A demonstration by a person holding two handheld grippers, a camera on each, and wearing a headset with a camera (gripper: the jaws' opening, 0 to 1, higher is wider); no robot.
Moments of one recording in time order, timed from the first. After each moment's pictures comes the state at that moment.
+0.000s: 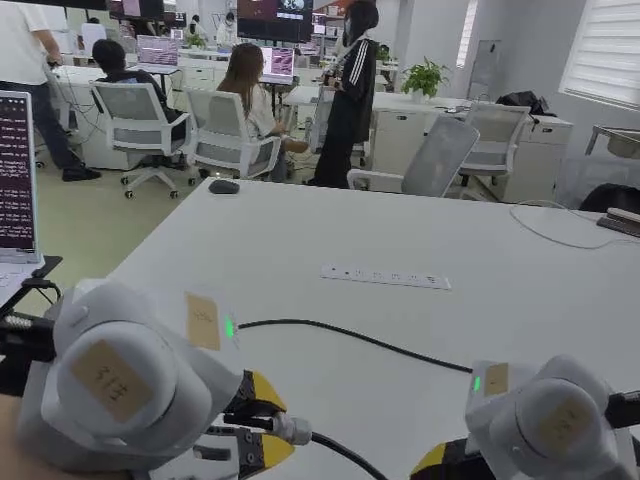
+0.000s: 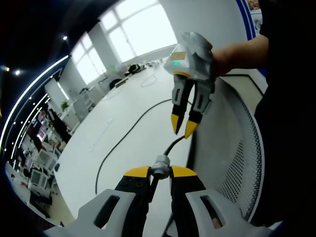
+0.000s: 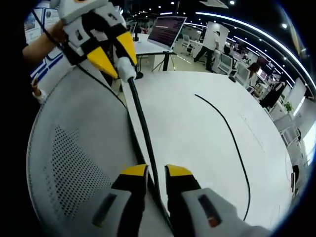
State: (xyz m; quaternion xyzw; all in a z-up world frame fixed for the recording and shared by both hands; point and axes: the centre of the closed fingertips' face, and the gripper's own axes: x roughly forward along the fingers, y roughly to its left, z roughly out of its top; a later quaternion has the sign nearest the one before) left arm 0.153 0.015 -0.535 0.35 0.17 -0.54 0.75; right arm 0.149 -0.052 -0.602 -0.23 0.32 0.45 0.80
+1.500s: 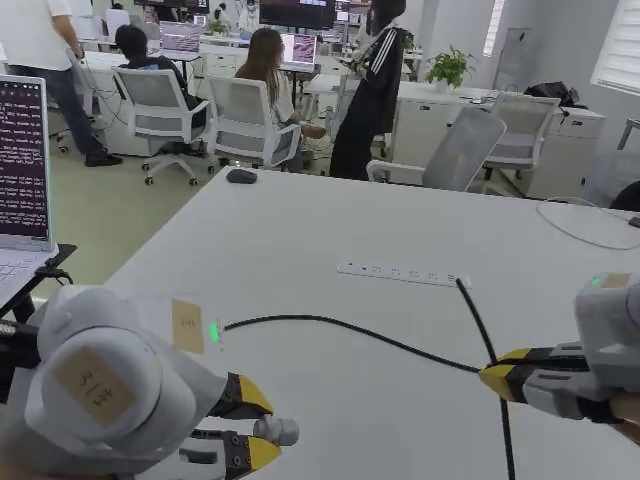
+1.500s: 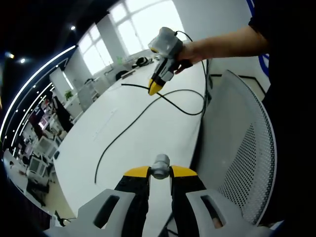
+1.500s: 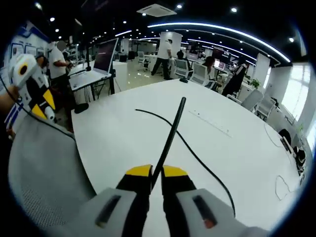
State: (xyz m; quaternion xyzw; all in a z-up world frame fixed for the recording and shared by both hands) left arm 0.177 0.035 -0.550 0.33 0.20 -0.51 0.77; right arm 0.296 -0.190 -0.585 -0.12 0.30 0.28 0.90
